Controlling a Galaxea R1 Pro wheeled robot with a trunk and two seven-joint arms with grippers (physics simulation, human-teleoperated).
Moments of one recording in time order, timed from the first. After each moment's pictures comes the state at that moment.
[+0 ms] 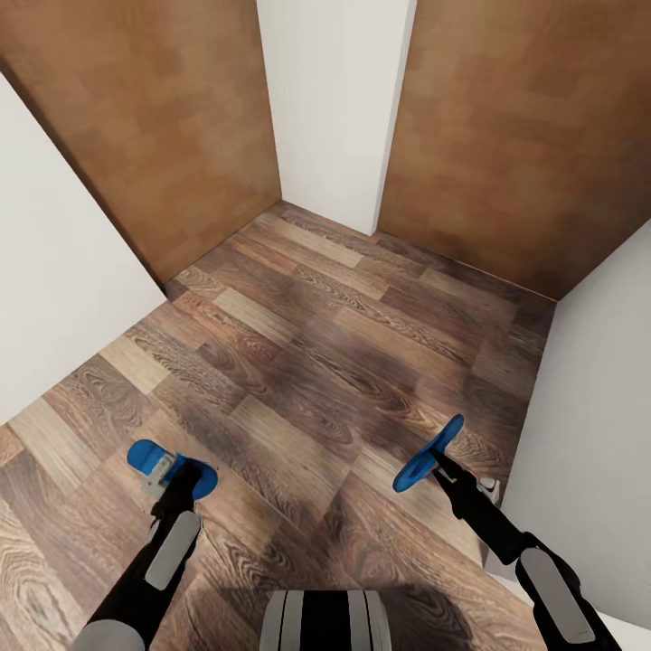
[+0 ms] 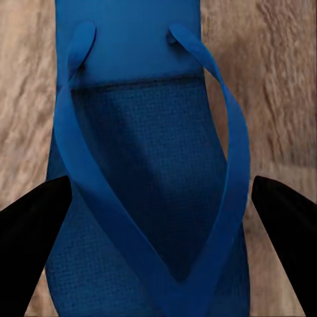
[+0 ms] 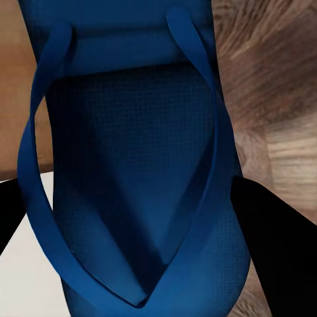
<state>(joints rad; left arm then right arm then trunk) -0.47 0.00 0.01 -0.88 0.88 -0.29 0.38 -0.30 -0.12 -0.16 -1.06 -1.15 0.48 0.47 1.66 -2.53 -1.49</state>
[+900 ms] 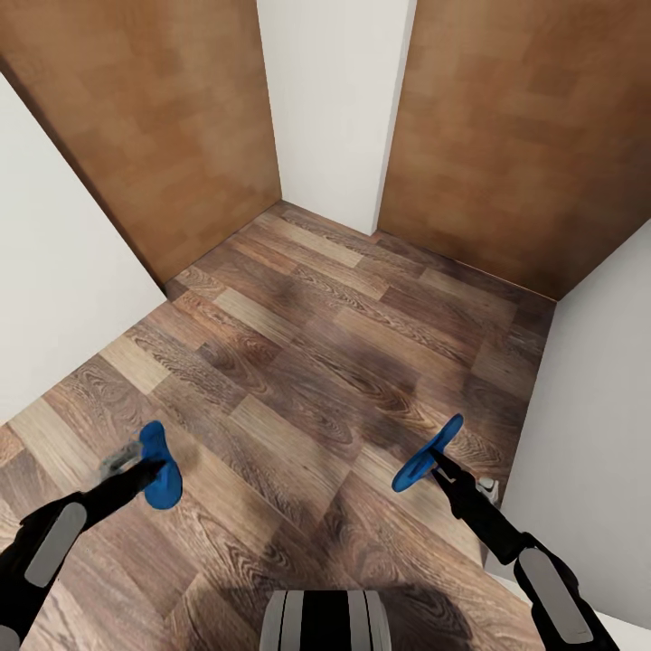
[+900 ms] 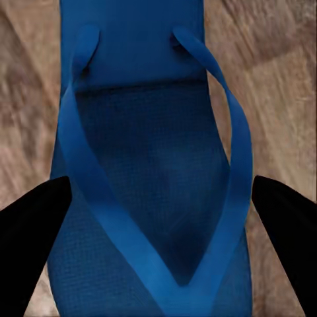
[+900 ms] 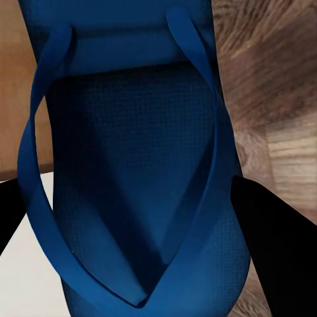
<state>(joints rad) -0.46 0.34 0.15 -0.95 0.75 0.50 -0.13 -0.30 -0.11 -0.16 -1.06 -1.15 0.48 0.47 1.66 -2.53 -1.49</state>
